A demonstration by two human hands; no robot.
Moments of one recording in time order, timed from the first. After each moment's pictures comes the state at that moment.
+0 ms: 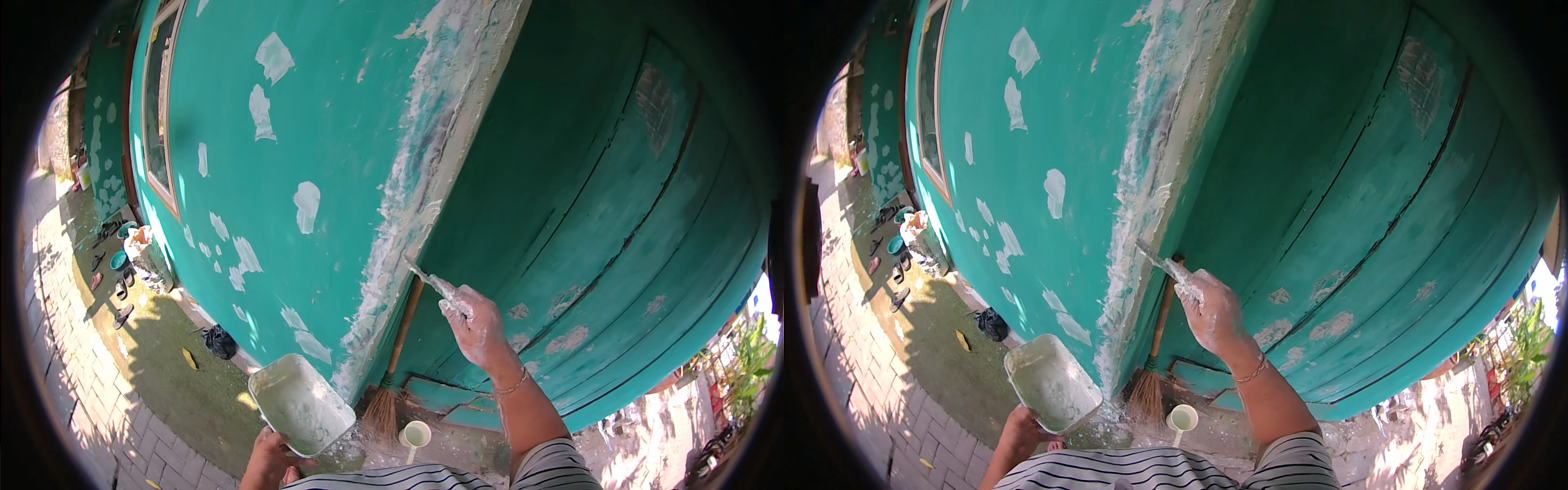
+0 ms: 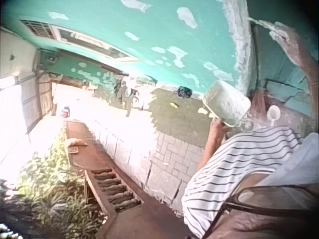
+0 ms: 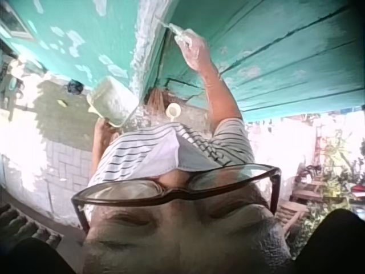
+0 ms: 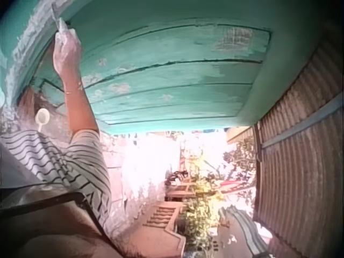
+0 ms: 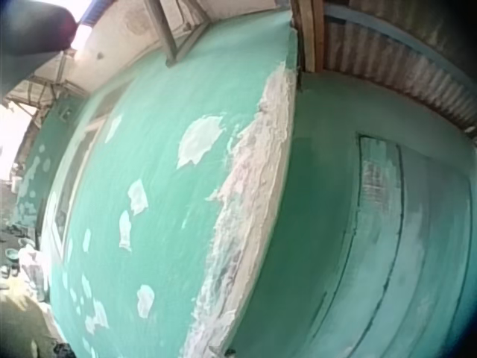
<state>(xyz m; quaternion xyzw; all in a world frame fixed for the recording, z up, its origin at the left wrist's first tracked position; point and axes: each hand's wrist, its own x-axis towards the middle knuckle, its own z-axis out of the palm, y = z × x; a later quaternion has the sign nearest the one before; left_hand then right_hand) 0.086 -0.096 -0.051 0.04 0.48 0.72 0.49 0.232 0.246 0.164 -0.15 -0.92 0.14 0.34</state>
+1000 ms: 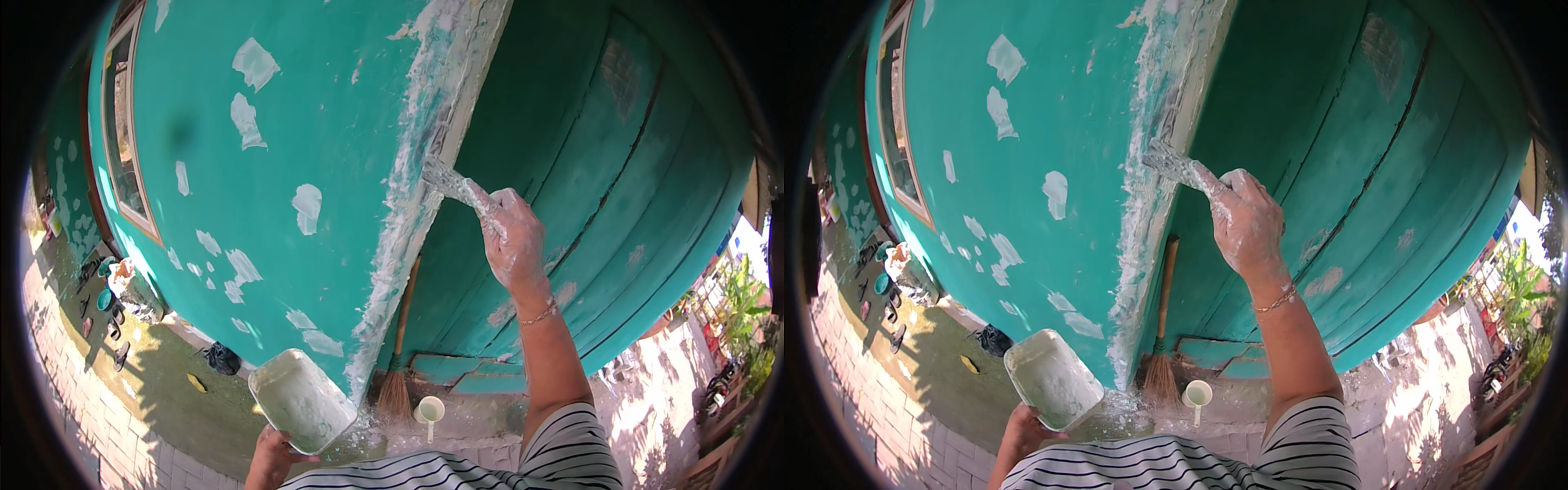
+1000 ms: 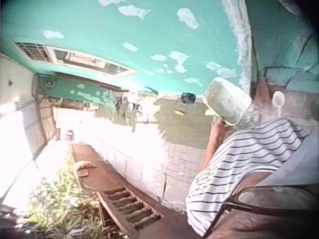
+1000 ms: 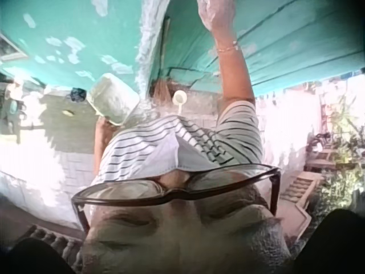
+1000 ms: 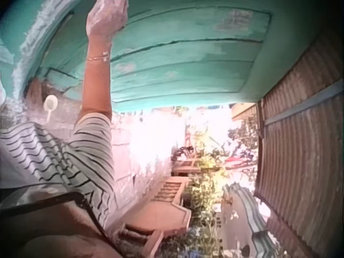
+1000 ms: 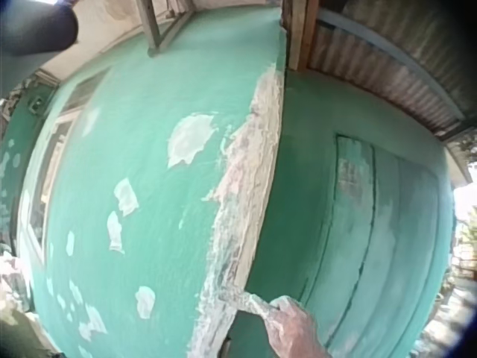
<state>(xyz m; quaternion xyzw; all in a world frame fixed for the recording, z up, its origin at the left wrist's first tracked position) 0.012 -0.142 -0.028 0.09 0.48 0.67 0.56 0.207 0.222 0.263 -0.13 -0.85 -0.19 0.48</state>
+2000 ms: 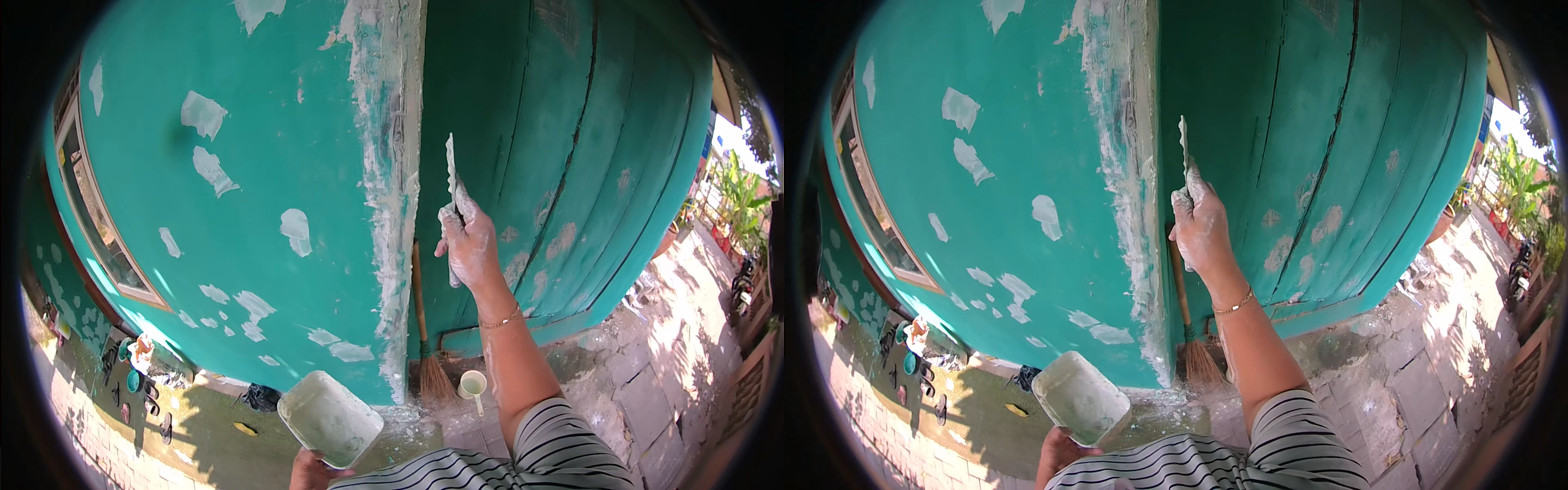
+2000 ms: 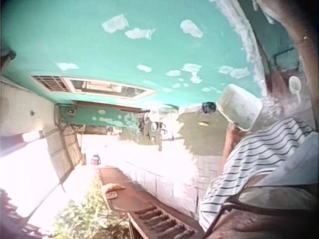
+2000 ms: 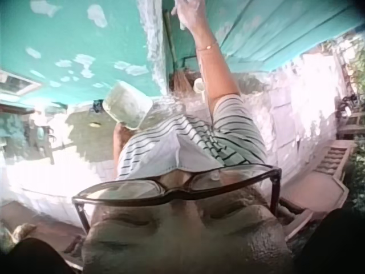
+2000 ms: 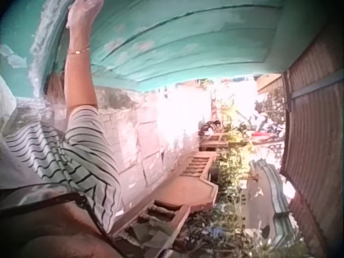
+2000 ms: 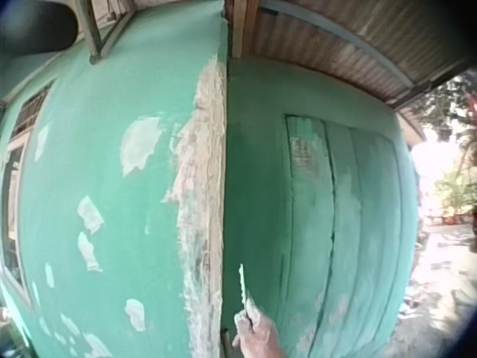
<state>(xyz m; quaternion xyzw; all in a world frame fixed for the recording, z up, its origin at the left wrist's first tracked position) -0.048 -0.176 -0.045 0.06 0.42 0.63 0.65 0.157 0.191 0.200 -0.27 -0.69 0.30 0.60</state>
